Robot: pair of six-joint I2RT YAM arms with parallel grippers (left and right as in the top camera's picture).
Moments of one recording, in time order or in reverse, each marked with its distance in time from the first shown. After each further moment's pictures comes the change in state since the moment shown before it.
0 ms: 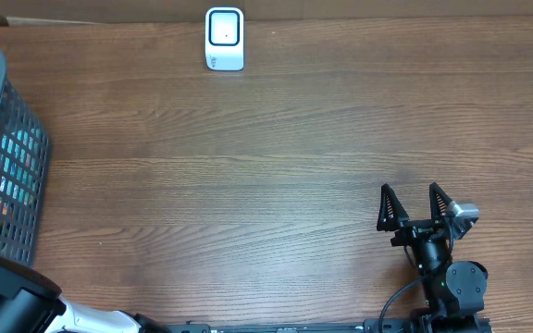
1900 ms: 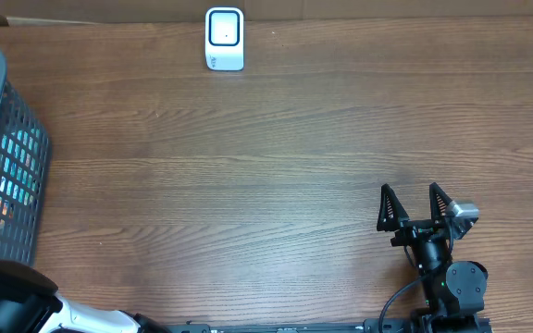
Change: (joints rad) left arm 0.001 0.026 0.534 -0.213 0.179 0.010; right arm 0.000 0.000 0.000 0.000 0.000 0.000
